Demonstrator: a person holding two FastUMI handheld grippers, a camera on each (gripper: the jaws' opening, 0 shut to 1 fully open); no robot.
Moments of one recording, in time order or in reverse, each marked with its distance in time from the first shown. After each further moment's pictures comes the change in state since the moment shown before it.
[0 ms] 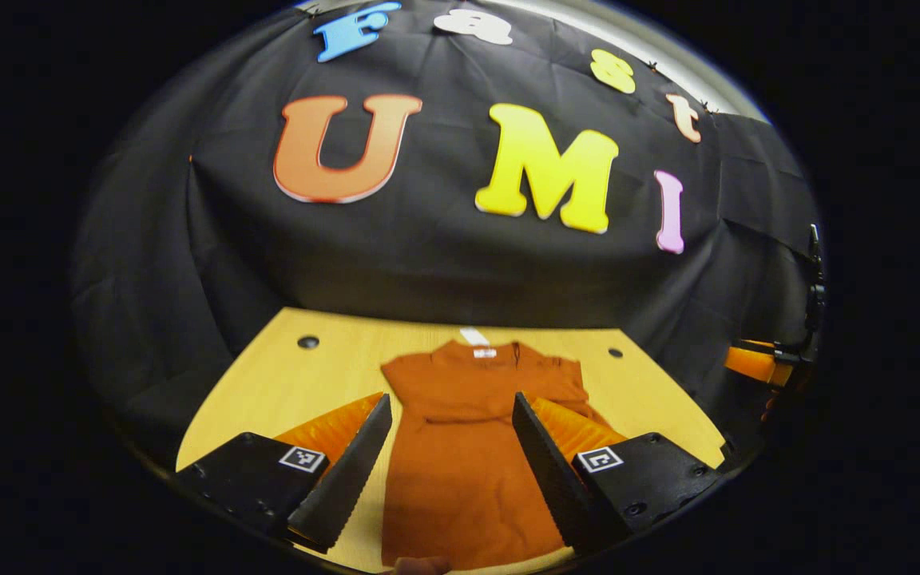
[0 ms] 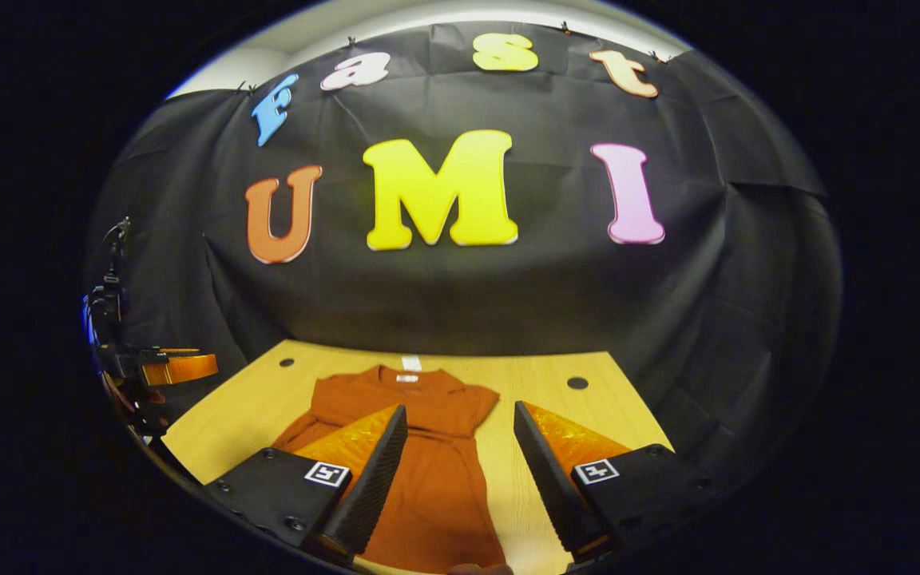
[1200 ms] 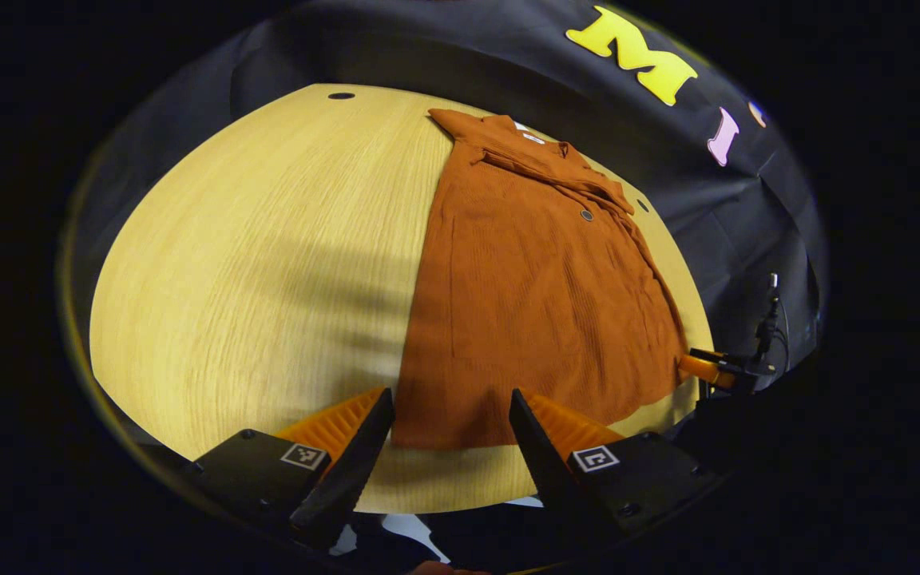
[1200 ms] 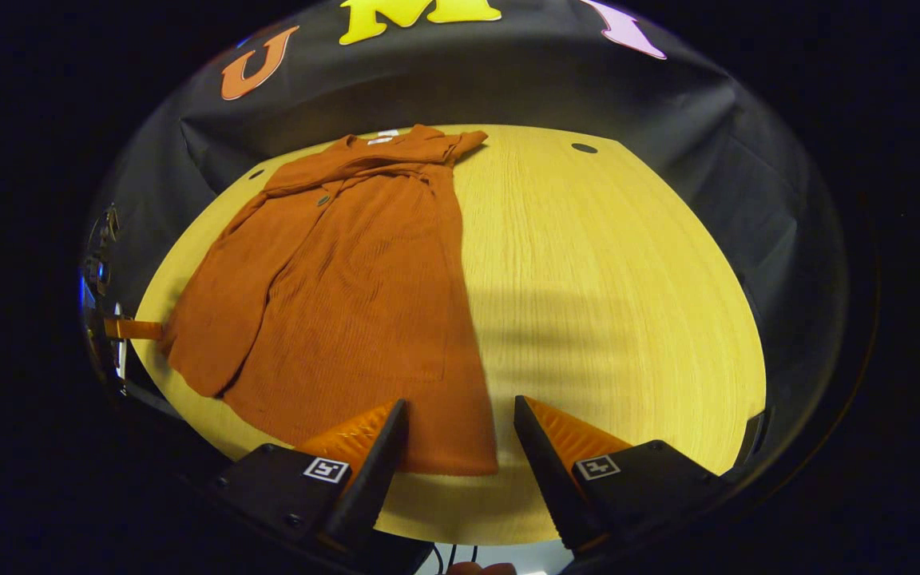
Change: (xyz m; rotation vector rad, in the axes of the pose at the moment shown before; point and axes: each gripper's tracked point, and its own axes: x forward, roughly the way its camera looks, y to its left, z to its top) left arm -0.035 0.042 -0.253 -0.252 0.564 -0.098; right arm 0.001 -0.050 -0.287 -0.019 0.596 -0.031
